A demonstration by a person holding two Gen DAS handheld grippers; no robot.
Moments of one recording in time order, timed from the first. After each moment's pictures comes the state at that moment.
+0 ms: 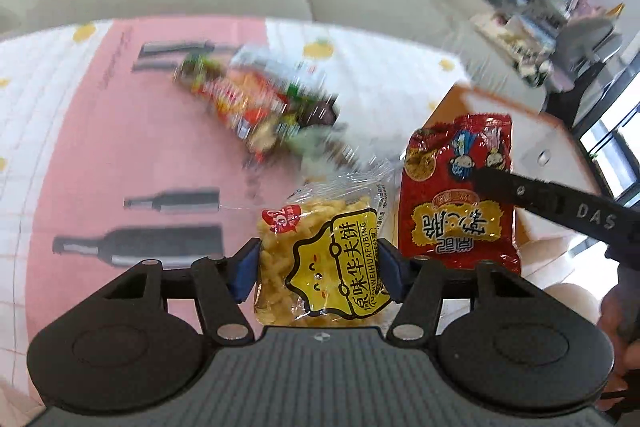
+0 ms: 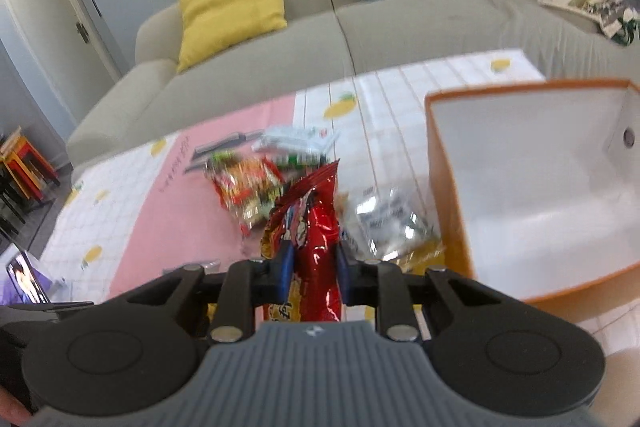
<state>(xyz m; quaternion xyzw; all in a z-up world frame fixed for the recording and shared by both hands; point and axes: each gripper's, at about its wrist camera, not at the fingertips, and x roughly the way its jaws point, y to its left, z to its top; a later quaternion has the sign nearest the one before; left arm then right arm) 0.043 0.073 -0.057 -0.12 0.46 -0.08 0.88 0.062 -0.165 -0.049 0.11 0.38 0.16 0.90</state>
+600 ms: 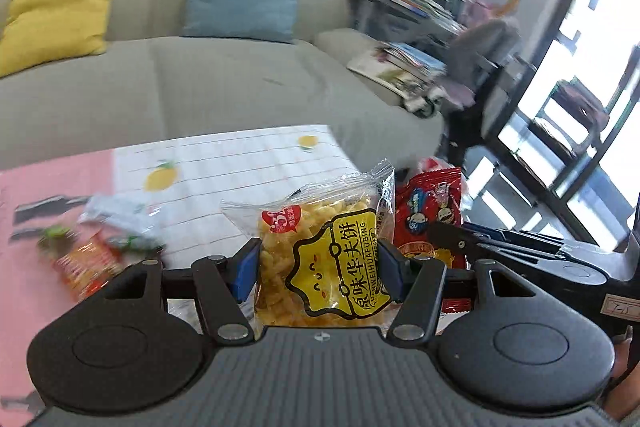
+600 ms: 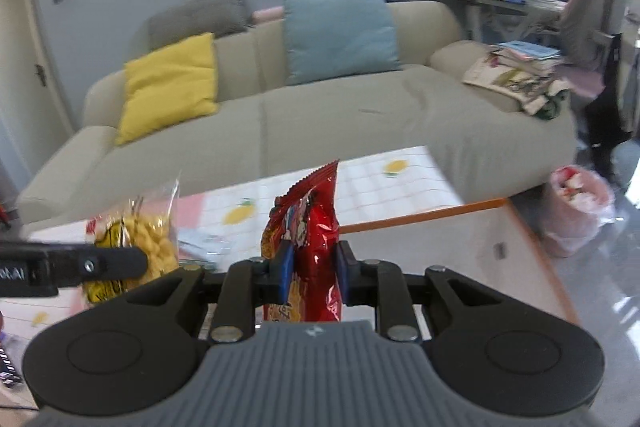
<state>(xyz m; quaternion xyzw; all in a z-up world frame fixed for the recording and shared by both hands) 0.125 -0.072 0.029 -0.06 0.38 -0.22 0.90 0.099 -0.294 0.020 0.07 0.33 0.06 0.94</state>
